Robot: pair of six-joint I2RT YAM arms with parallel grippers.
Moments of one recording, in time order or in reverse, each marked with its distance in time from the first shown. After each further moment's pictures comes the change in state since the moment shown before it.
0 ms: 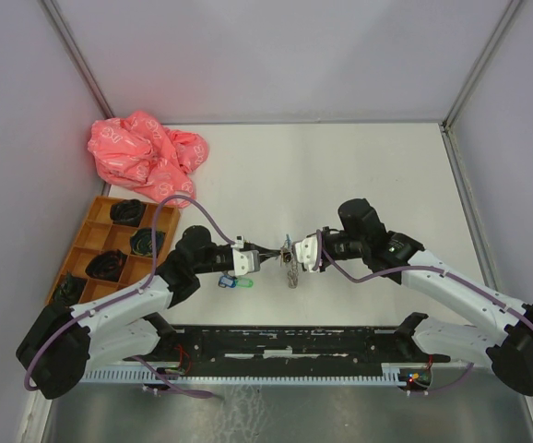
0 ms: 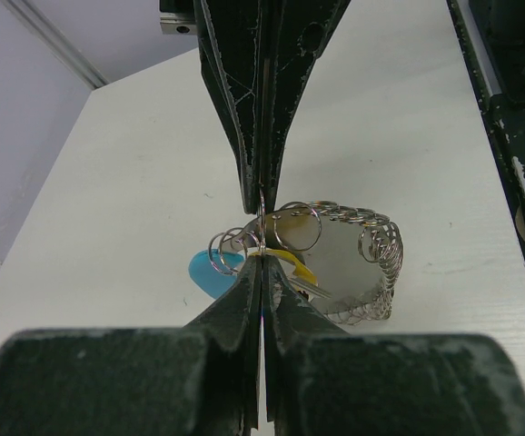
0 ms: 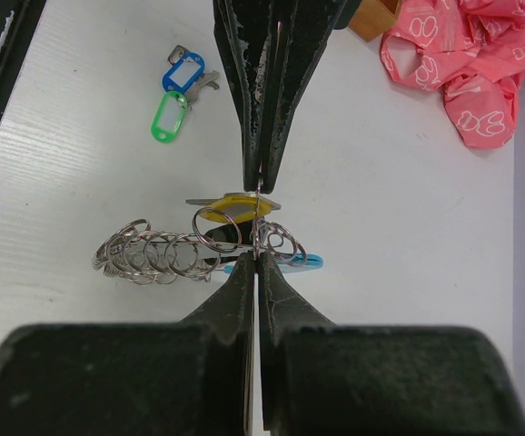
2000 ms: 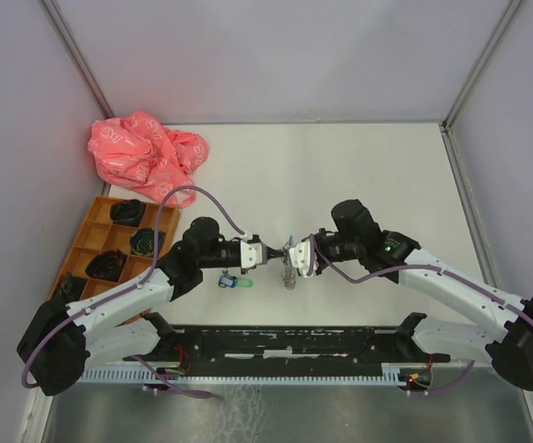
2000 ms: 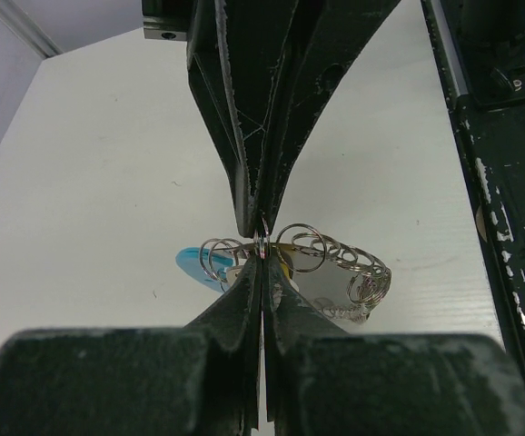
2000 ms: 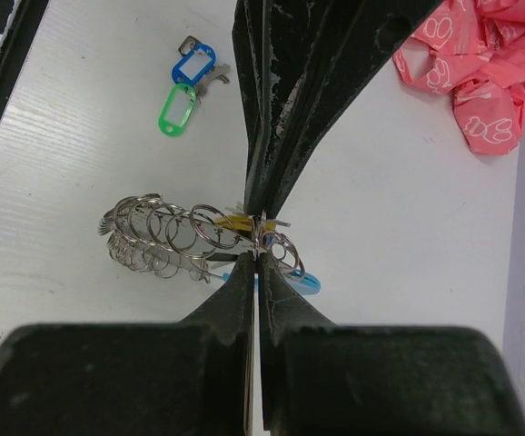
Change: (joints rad) left arm -0.027 0.019 0.108 -0.192 -0.003 -0.024; right arm 0.045 0.027 0.038 -0.053 0.050 -0.036
